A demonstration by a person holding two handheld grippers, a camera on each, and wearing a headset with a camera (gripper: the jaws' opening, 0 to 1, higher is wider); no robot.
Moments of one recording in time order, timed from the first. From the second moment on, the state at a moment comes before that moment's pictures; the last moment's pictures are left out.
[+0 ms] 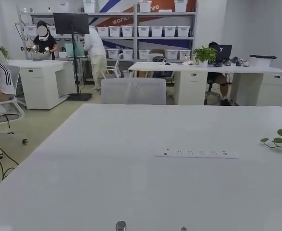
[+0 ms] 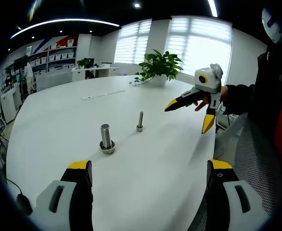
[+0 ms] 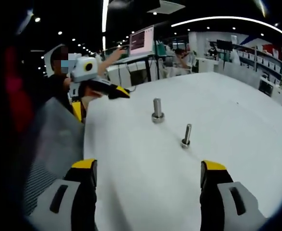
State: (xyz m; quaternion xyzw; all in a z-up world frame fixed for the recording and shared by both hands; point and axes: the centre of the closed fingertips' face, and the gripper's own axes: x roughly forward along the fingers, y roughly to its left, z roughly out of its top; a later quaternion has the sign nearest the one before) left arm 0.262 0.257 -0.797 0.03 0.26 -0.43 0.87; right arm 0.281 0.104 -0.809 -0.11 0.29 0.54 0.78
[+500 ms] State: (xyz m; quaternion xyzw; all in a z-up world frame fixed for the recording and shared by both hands) left arm 0.262 0.262 -0.802 0.02 0.26 -0.42 0.87; right arm 0.280 0.109 -0.807 -0.10 0.28 0.54 0.79
